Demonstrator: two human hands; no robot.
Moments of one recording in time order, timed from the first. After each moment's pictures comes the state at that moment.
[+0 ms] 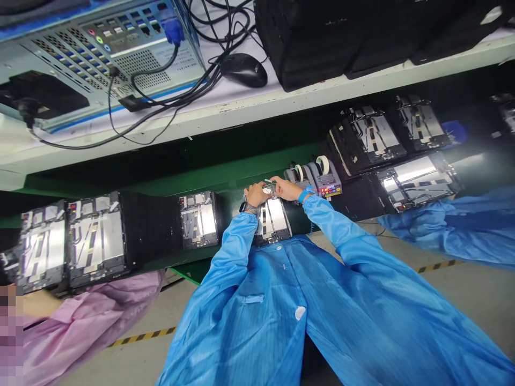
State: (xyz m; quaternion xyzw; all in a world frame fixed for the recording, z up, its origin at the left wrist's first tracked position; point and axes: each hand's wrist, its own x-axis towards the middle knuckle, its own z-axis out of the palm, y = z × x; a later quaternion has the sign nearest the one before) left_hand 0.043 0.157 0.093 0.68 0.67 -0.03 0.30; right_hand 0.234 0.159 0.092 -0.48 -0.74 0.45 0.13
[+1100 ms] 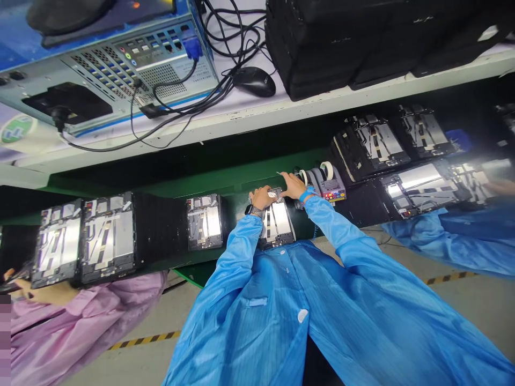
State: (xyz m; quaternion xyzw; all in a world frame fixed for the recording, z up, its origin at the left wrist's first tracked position) left_hand 0.043 0.155 0.098 0.69 0.66 -0.02 0.29; right_hand 0.234 0.172 0.098 -0.60 -0.76 0.25 0.08
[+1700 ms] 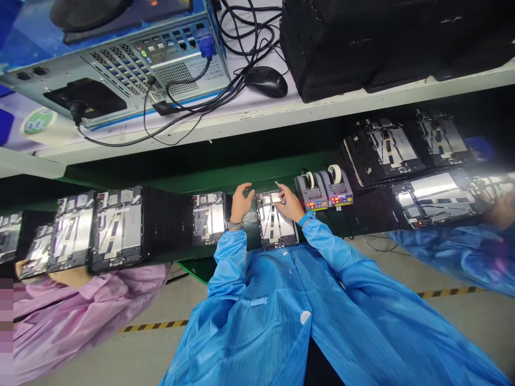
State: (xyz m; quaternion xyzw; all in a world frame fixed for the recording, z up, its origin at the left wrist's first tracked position) left_hand -0.050 0.130 0.120 0.61 0.67 0.29 0.31; right_hand 0.190 0.104 0.087 -0.56 -0.70 0.35 0.27
